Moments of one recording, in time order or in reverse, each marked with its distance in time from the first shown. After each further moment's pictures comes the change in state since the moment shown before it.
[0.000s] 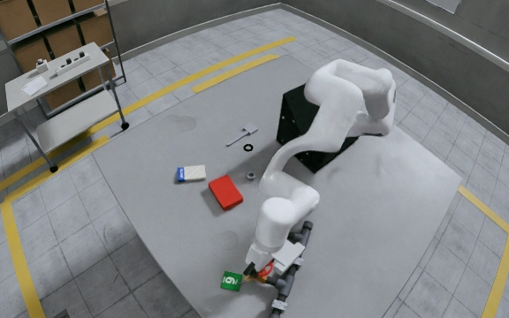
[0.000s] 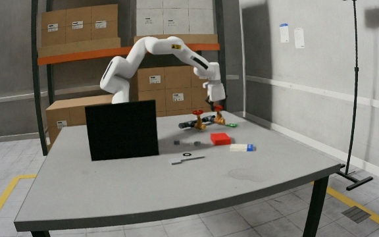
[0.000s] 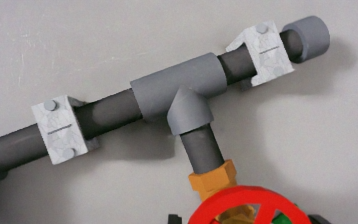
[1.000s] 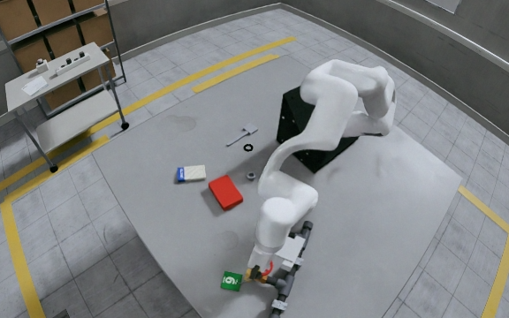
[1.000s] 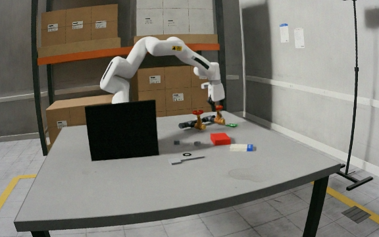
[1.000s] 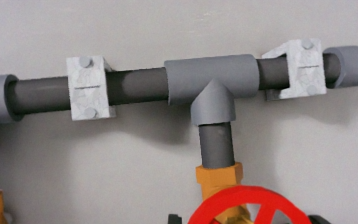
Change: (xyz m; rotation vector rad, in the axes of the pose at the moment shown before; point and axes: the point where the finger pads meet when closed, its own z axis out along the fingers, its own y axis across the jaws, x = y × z) arm 0.000 0.000 0.000 -0.001 -0.003 -0.271
